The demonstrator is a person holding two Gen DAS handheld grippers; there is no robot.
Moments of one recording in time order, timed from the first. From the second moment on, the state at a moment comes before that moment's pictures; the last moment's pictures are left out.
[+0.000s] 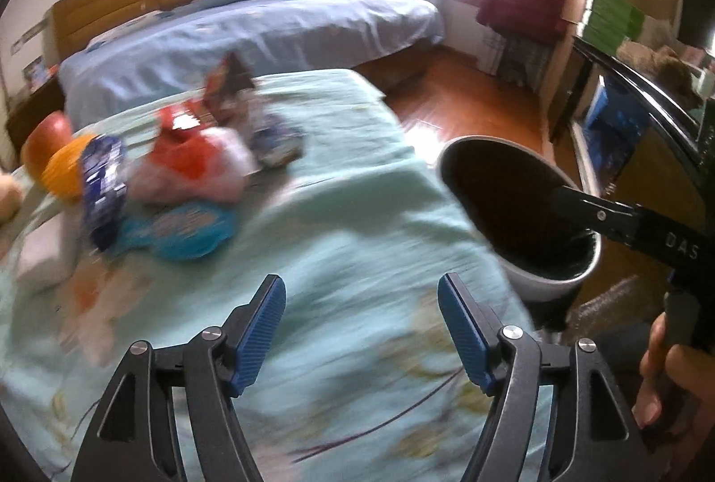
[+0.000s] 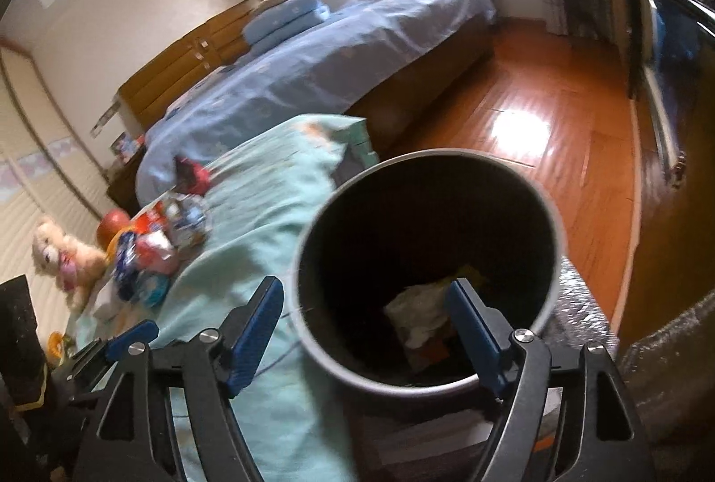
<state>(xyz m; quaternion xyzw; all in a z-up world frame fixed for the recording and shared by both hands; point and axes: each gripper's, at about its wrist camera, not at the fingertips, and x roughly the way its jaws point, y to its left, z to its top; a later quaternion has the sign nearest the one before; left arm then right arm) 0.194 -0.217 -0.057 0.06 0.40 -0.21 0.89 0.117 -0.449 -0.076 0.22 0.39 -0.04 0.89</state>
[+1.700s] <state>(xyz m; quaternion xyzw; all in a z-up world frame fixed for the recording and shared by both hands) 0.255 0.012 -0.058 0.07 0.42 -0.12 0.90 0.205 -0.244 -0.089 0.07 0.45 0.17 0.87</state>
